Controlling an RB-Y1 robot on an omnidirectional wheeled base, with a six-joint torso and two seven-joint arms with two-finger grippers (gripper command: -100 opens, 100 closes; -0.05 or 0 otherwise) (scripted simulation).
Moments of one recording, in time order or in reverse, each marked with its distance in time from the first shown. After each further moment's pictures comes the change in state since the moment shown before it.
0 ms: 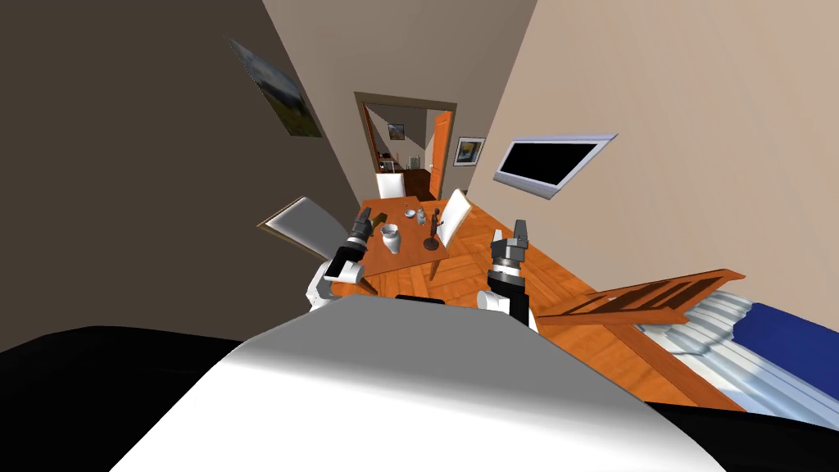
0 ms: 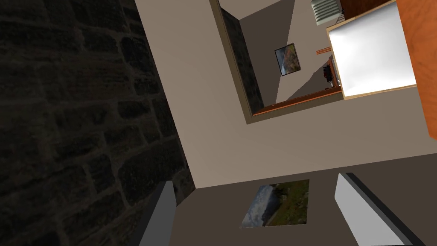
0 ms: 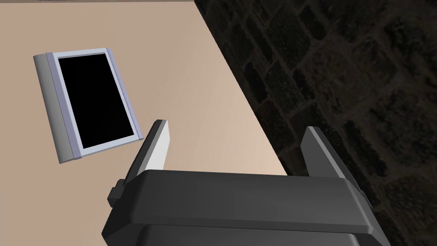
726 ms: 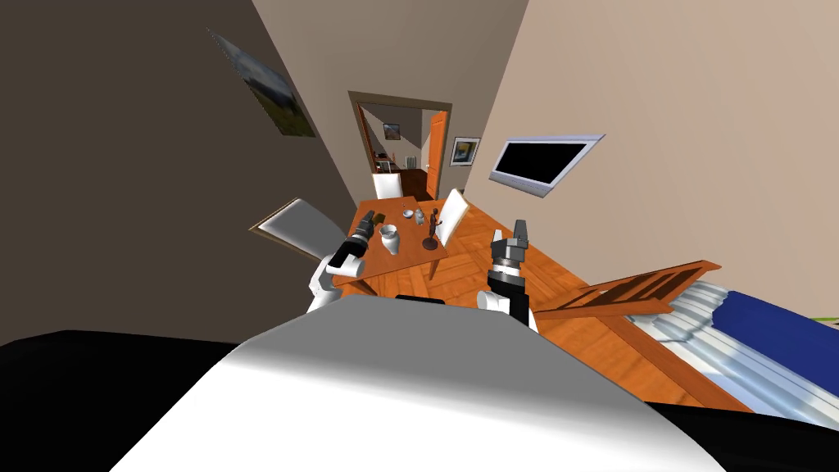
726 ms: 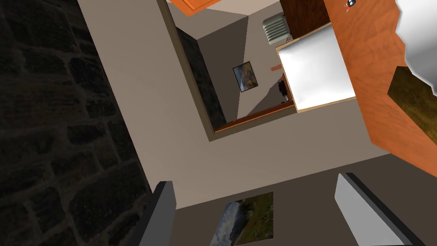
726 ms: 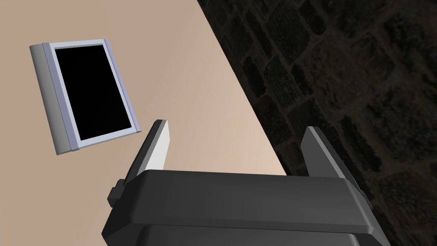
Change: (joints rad) left arm -0.078 0.037 0.008 0.051 0.039 0.212 -0.004; right arm 0.000 0.000 0.000 0.000 0.000 0.000 0.000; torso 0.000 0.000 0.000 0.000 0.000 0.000
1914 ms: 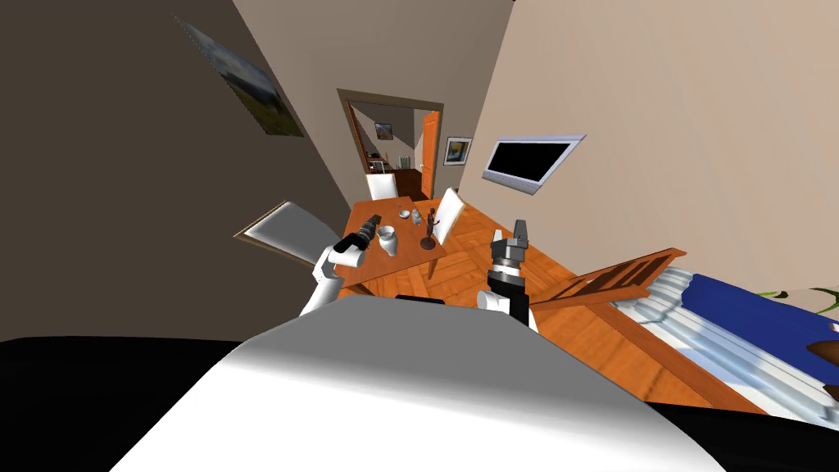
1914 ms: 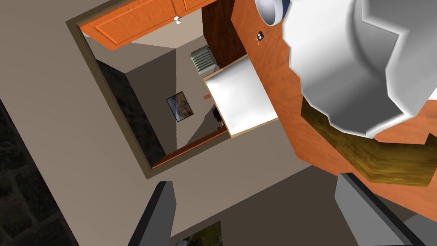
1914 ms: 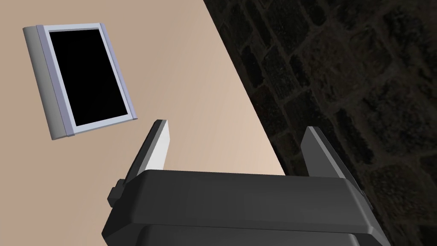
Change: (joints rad) left arm -0.124 0.053 0.013 0.081 0.064 0.362 -0.006; right arm 0.000 0.000 0.000 0.000 0.000 0.000 0.000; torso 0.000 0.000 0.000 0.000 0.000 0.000
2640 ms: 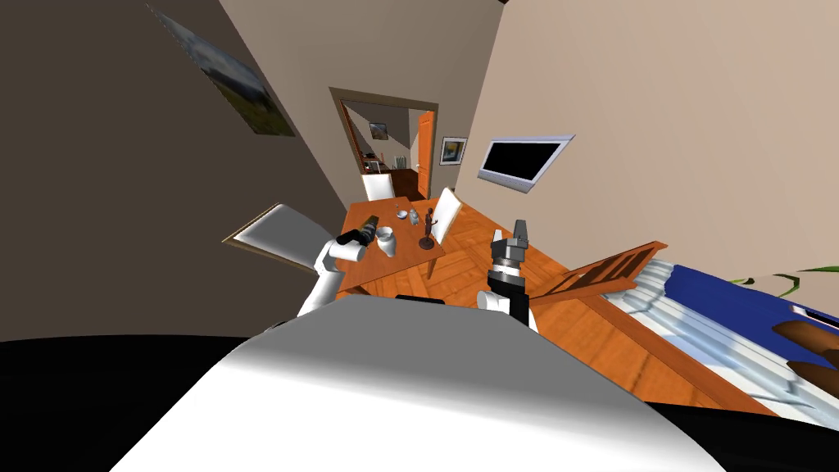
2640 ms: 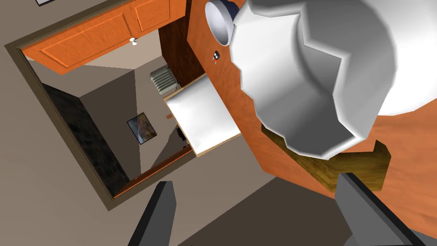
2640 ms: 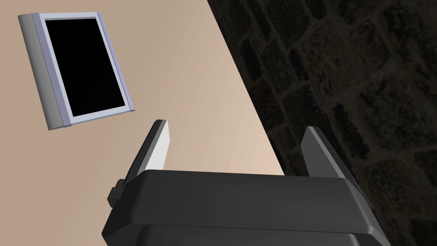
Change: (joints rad) left arm -0.073 0.029 0.008 0.051 0.040 0.212 -0.004; right arm 0.000 0.000 0.000 0.000 0.000 0.000 0.000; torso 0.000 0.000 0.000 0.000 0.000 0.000
